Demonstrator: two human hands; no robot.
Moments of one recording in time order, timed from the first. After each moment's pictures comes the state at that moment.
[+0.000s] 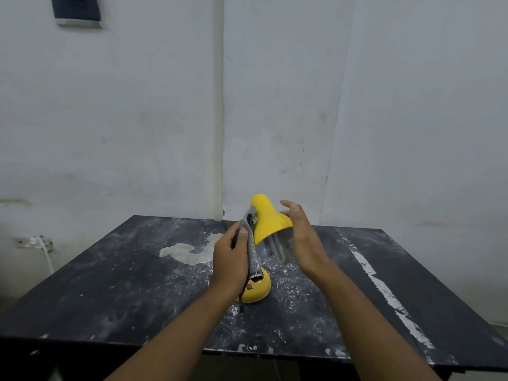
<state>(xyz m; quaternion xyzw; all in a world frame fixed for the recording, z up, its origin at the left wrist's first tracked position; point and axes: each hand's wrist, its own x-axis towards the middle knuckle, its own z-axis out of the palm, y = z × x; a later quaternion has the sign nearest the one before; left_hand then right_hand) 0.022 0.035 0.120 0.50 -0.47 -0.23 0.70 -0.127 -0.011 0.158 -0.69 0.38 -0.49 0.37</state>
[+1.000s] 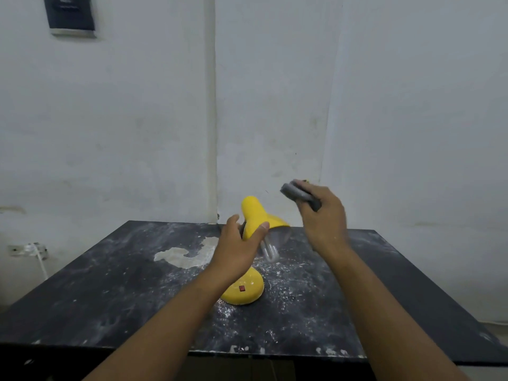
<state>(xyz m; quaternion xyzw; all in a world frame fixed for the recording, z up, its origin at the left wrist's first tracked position) 0.011 0.046 0.161 0.61 -0.56 -0.24 0.50 -0.170 -0.013 0.203 -0.67 0.38 -0.61 0.18</state>
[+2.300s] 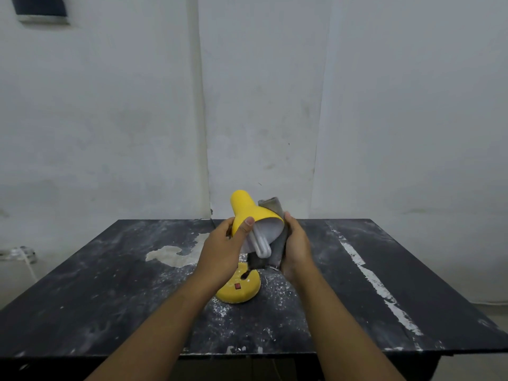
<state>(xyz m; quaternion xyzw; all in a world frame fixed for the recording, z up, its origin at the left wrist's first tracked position) 0.024 0.033 0.144 0.56 -0.56 -0.24 0.55 -0.124 -0.030 0.135 -0.36 0.33 -0.57 0.66</state>
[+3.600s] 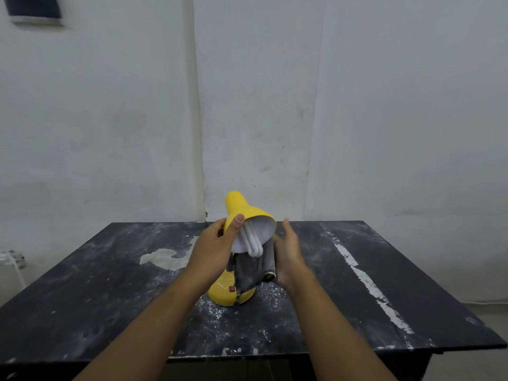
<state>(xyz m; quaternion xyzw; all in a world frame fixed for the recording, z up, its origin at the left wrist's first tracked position) 0.031 0.038 0.154 0.55 -0.55 -0.29 0.56 -0.121 -0.038 0.126 -0.34 0.35 -0.50 0.71</state>
